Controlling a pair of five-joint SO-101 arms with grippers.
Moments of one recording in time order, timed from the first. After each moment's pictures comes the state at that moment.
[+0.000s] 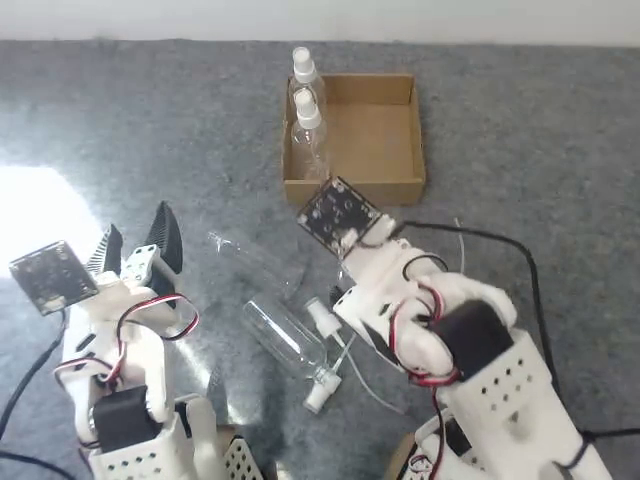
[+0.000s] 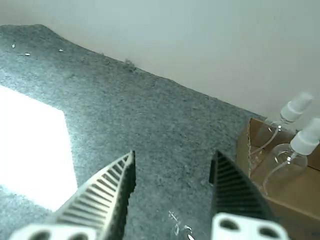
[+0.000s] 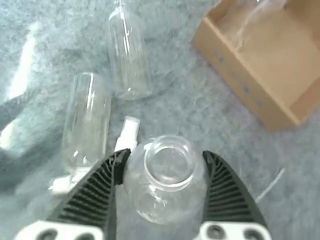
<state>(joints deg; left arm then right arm) -22.0 -92.4 71.5 54.7 18.0 -38.7 -50.9 32.7 78.9 15.1</state>
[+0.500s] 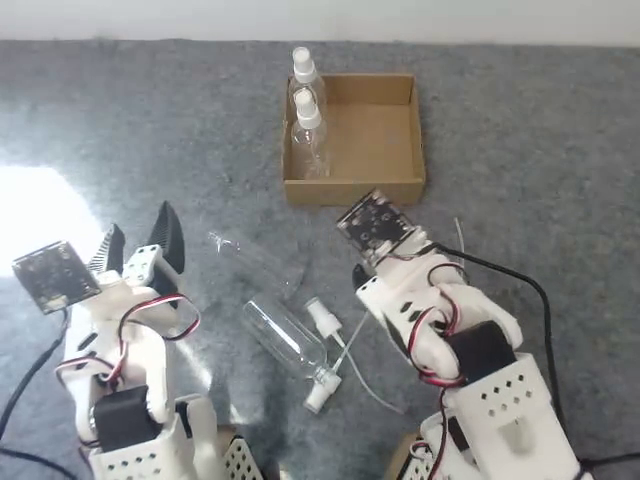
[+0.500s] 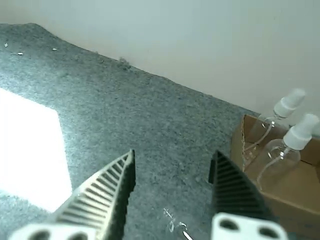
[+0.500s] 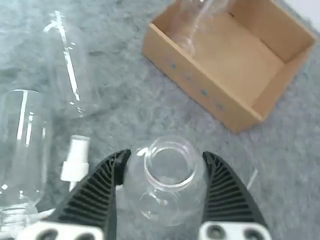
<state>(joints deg) -19.6 -92.4 71.5 54.7 16.4 -27.8 -61.0 54.0 59.7 18.3</state>
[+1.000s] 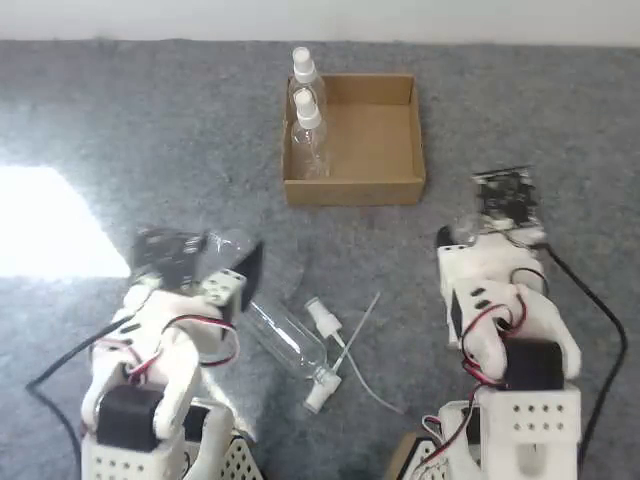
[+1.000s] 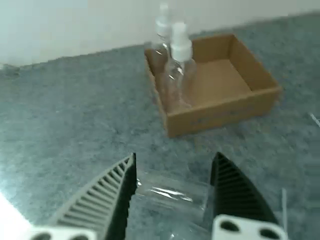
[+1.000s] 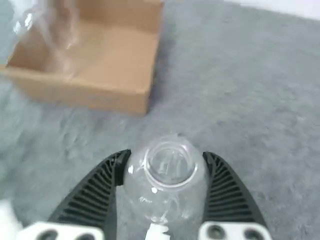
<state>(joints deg) 5.5 -82.9 60.5 69.8 -1.4 -3.4 -69.2 54.2 59.3 6.4</state>
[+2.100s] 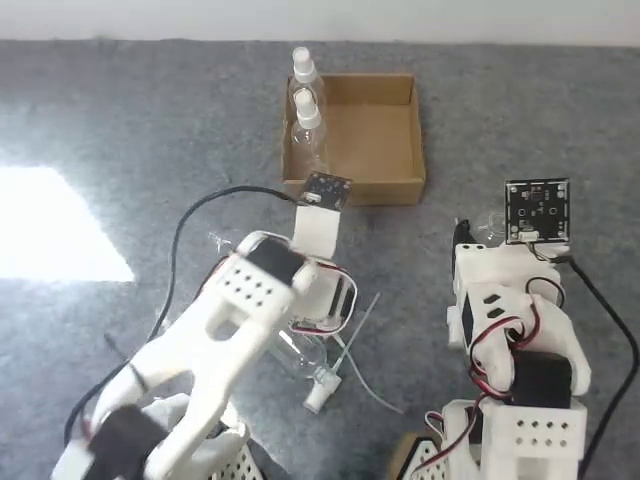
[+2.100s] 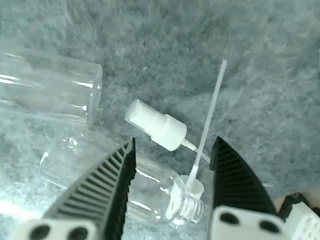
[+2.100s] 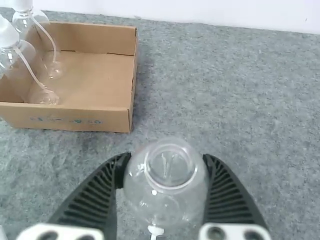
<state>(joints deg) 27.9 -18.7 40.5 74.1 22.2 -0.2 -72.6 54.2 59.3 4.6</state>
